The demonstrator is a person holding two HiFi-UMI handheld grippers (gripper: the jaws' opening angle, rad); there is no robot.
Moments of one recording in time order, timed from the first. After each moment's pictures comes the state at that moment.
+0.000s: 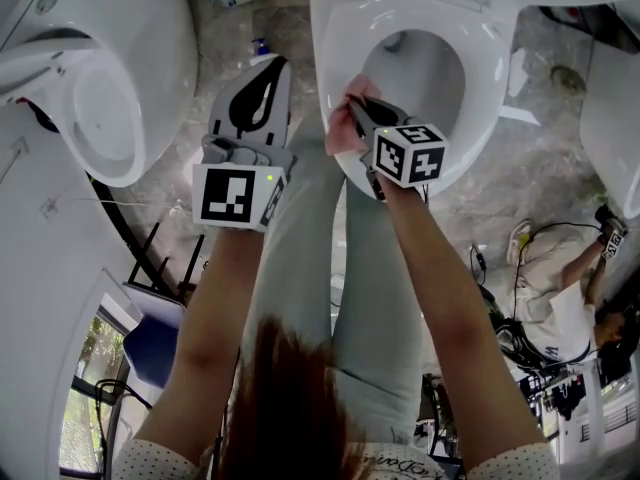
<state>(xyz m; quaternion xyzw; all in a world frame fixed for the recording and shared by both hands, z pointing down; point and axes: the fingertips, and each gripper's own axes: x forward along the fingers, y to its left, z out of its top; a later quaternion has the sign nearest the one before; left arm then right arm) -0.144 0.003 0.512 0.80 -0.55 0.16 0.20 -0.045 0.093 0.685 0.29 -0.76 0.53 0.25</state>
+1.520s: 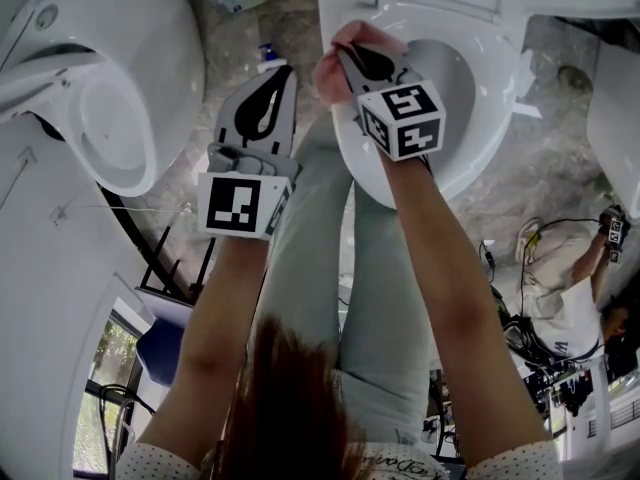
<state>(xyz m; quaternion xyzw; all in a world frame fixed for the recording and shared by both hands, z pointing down) -0.157 -0.011 0.520 0.80 -0.53 0.17 0.21 -0.103 -0.024 0.649 0.29 -0.86 0.35 0.24</state>
